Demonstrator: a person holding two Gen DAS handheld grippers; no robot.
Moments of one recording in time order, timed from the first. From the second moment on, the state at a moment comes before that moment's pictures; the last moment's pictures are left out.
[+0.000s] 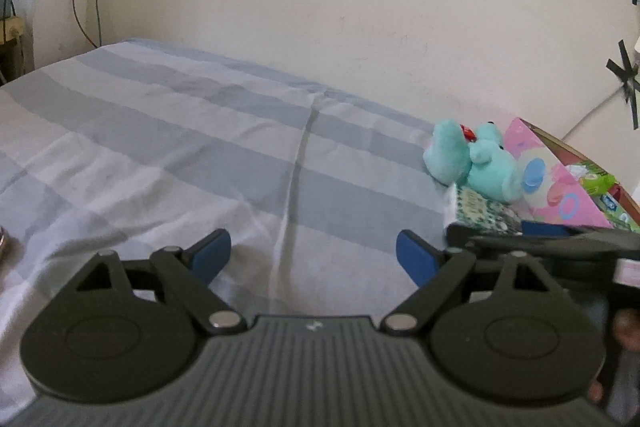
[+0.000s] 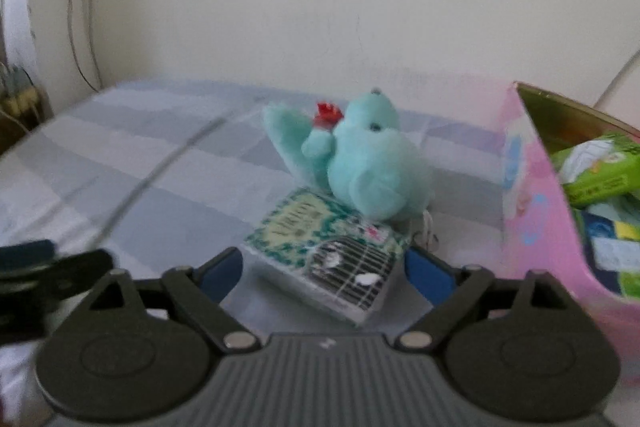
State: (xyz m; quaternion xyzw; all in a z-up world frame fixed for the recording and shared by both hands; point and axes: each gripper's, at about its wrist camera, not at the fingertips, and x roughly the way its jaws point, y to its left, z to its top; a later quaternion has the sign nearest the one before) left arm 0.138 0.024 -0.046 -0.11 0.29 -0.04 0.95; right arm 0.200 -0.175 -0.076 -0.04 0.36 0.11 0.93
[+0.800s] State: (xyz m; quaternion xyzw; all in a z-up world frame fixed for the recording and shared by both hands) left arm 0.109 -0.045 -0.040 -0.07 0.36 -0.32 0.87; right arm 0.043 -0.227 -0.069 -0.06 0.32 0.19 0.93
